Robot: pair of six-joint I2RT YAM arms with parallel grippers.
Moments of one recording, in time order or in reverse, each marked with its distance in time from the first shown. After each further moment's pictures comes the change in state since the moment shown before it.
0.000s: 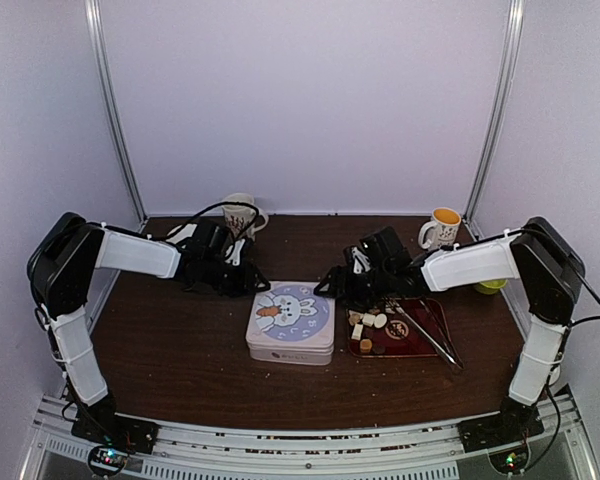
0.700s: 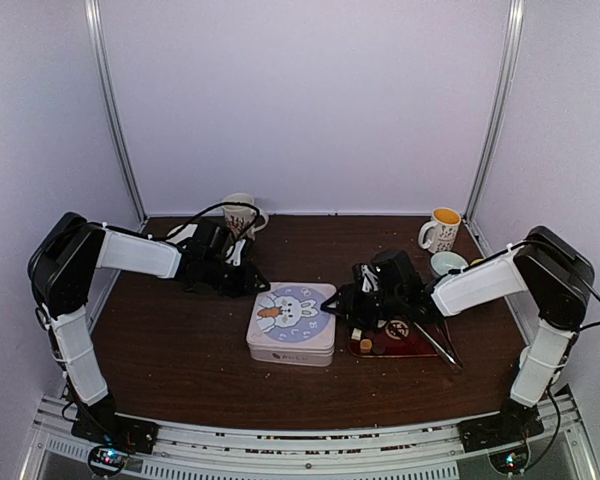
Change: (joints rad) left arm -0.001 0.007 0.002 0.002 0.003 0.003; right arm 0.031 -0.058 -0.233 0.267 -0.008 0.135
